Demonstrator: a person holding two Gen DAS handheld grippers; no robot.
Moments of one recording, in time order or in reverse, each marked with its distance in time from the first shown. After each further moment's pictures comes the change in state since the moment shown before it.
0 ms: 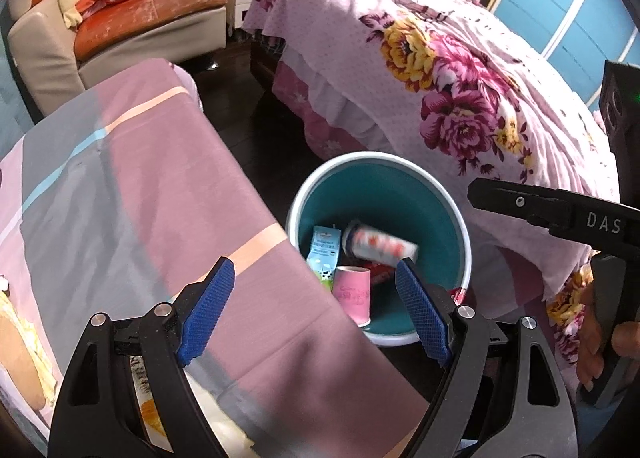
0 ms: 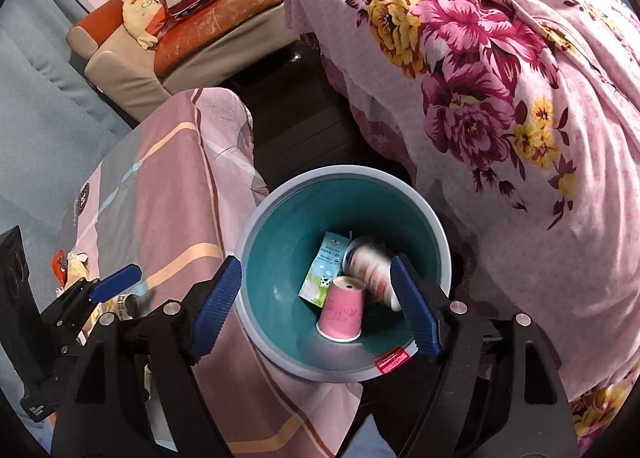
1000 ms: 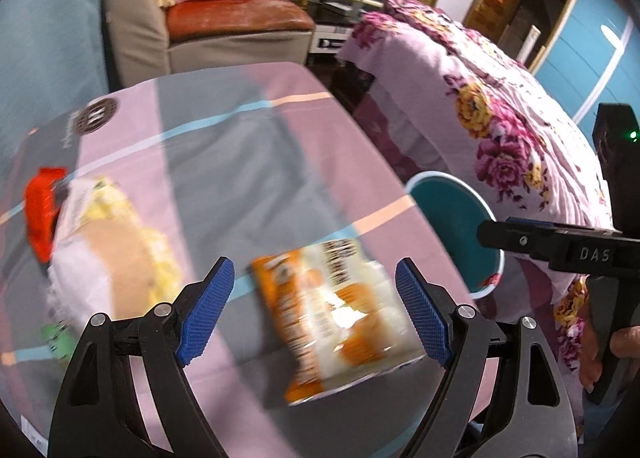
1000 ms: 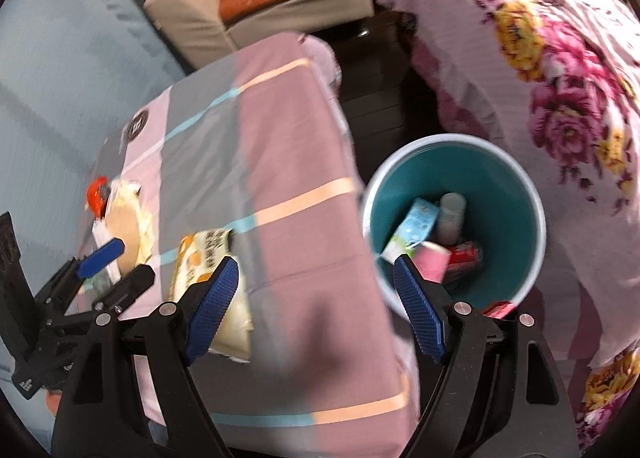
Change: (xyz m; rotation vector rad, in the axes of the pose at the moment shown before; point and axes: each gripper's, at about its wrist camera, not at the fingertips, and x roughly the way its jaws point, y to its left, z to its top) left arm -0.110 0.124 -0.086 -0.198 -0.127 0.088; right arm 0.006 0.147 -0.056 -0.212 0.113 0.060
